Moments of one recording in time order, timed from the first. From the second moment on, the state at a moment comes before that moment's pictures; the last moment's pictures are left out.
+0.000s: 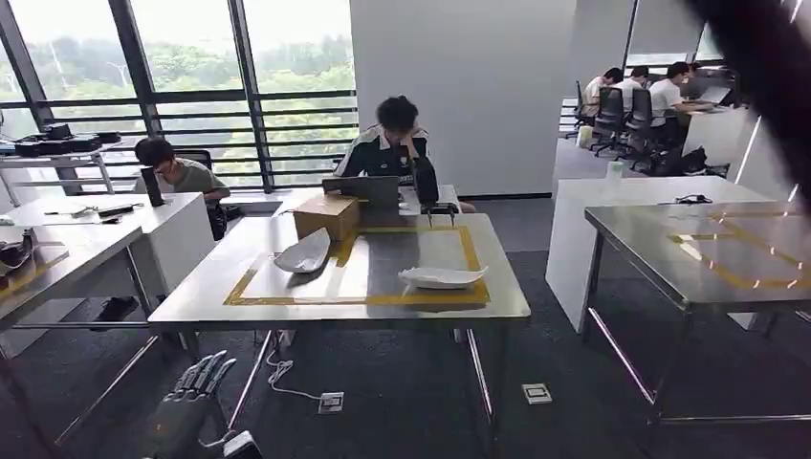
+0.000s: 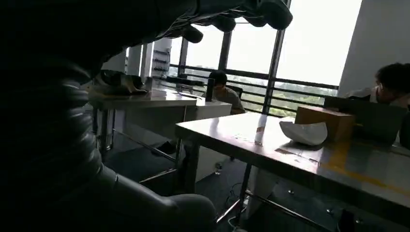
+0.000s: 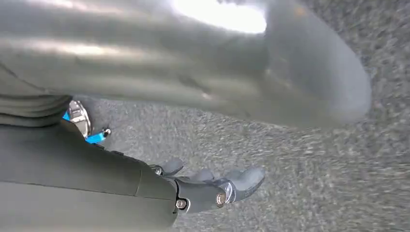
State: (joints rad) left arm -0.76 0.12 -0.22 -0.39 -0.93 0.53 -0.60; right arm -0.06 0.10 -1.15 -0.20 1.19 -0.18 -0.07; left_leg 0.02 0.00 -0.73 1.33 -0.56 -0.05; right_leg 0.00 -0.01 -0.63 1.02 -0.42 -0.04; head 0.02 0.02
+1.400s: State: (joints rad) left arm -0.73 0.09 -0.22 -0.40 -0.90 0.48 -0.62; right arm -0.06 0.12 -1.15 -0.20 1.19 -0.19 -0.09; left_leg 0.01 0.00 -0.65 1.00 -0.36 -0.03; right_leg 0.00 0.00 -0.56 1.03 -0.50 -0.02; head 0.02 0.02
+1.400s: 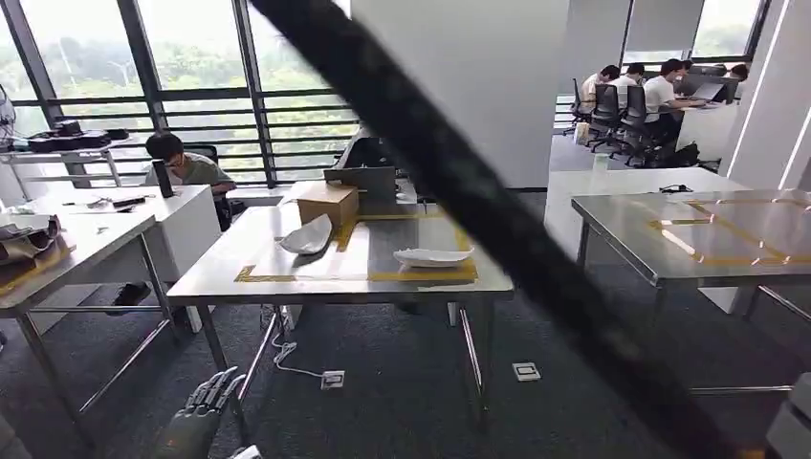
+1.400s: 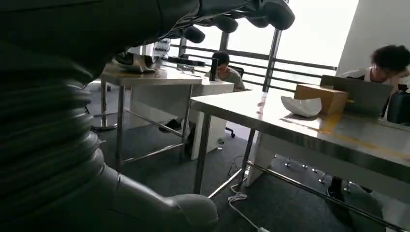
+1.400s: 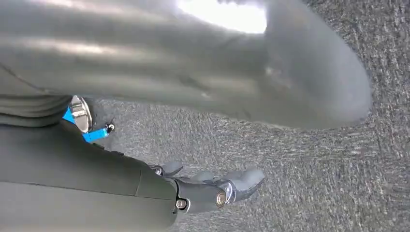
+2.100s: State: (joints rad) left arm -0.73 0.08 -0.22 -0.39 -0.89 0.46 -0.62; right arm -0.06 0.12 -1.16 -0.20 1.19 -0.19 -0.09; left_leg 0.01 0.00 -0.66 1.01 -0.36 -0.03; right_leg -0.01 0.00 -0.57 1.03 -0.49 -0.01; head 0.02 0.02
